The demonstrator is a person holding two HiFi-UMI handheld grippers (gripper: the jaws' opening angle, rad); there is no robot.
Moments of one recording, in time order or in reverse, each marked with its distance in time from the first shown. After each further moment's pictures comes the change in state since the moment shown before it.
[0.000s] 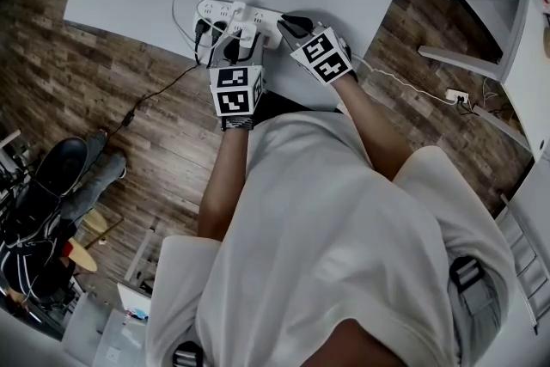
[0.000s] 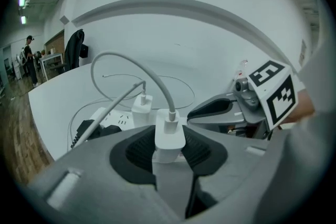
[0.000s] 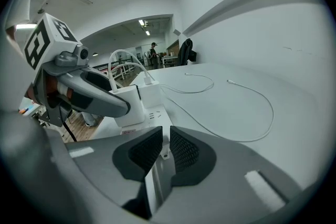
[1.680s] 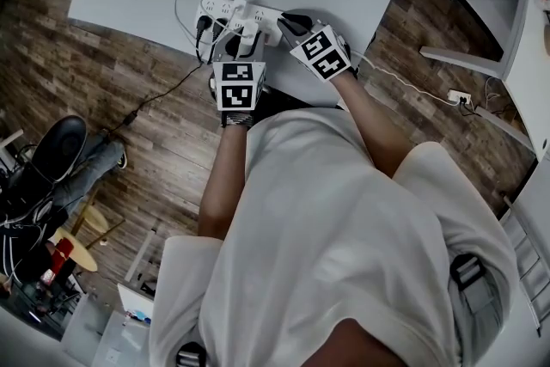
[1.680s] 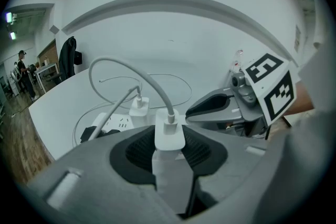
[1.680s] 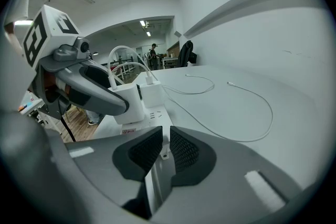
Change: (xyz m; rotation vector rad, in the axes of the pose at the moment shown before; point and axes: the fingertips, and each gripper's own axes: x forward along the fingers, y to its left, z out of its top) left arm -0.004 -0.005 -0.002 0.117 0.039 0.013; right arm -0.003 0.002 0.000 -0.031 -0.018 -0.017
